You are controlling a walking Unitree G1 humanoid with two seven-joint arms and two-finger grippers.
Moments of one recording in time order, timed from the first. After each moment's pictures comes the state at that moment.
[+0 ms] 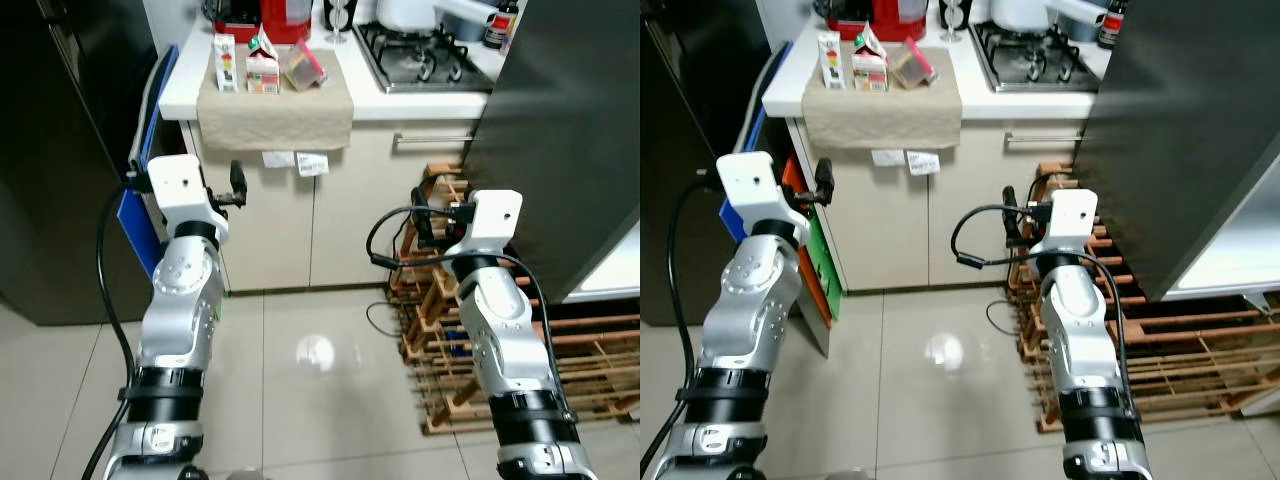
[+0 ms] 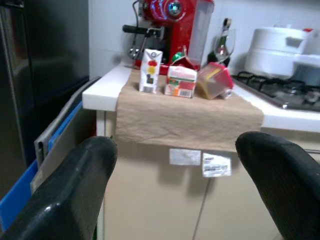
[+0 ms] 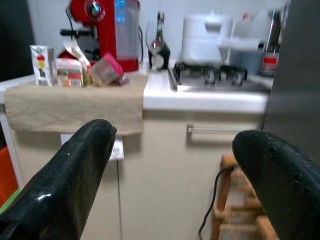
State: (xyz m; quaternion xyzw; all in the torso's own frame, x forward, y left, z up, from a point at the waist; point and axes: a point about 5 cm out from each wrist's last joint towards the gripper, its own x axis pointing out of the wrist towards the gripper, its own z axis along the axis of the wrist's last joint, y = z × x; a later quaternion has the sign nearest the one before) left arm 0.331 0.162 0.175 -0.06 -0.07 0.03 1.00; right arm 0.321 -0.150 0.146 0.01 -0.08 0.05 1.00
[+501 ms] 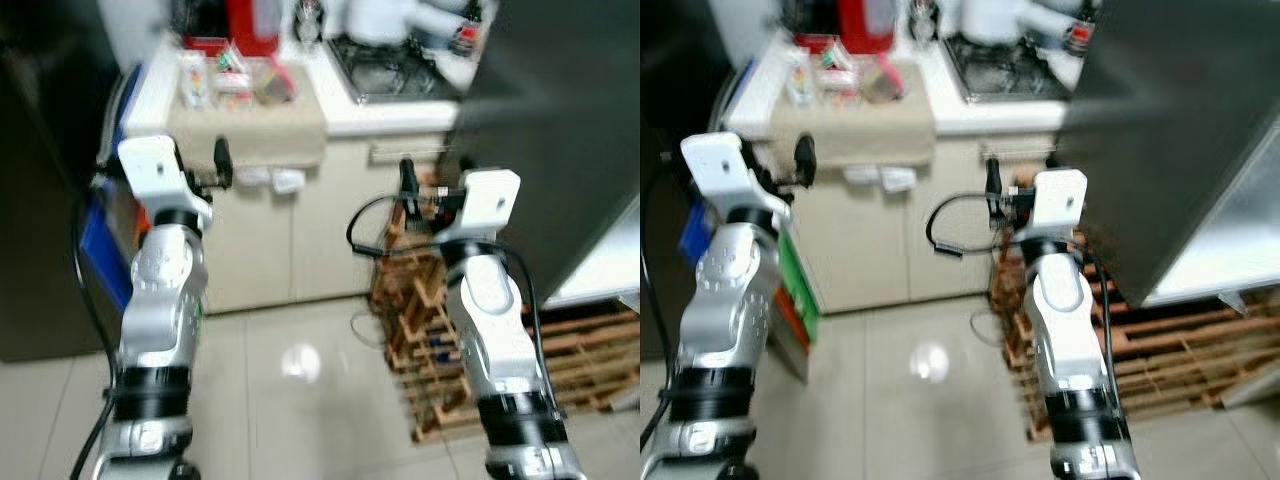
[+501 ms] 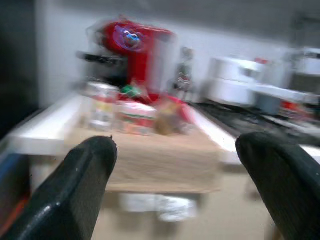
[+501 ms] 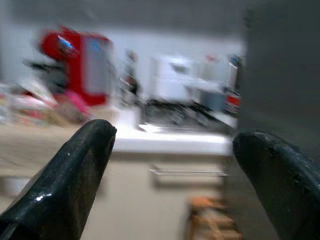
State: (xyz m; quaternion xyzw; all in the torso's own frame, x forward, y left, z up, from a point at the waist) left arm 0.328 0.146 0.194 -0.06 -0.12 -0.01 0.99; right arm 0.313 -0.152 0.161 -0.01 -0.14 0.02 0.99
